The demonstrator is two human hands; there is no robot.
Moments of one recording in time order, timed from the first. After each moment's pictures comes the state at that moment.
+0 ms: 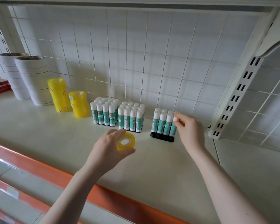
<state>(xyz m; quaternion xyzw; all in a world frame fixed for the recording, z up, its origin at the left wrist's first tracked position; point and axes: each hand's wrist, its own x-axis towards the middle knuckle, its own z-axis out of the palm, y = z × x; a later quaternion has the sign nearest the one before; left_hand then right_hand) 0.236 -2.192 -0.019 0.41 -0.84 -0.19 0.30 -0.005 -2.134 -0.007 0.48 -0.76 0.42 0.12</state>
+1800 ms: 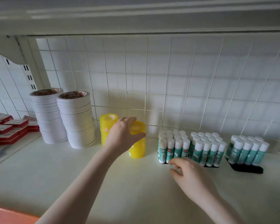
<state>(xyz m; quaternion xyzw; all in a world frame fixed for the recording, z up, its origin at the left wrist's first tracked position) 0.335 -2.441 0.041 0.34 -0.88 -0.17 0.30 0.217 -2.260 -0.017 0.50 -0.83 0.27 0.03</state>
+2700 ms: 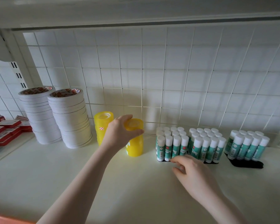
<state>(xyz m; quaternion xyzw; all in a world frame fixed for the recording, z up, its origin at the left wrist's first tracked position) 0.328 -2.450 0.033 0.36 -0.83 -0.27 0.33 0.209 -2.258 -0.025 0.49 -0.82 0.29 0.03</state>
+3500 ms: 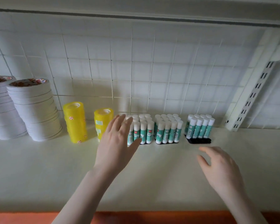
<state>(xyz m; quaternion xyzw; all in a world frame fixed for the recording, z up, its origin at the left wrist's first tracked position) 0.330 -2.347 0.008 0.23 -0.90 -0.05 0.37 0.166 -2.136 -0.028 0.32 -0.89 0.24 0.21</state>
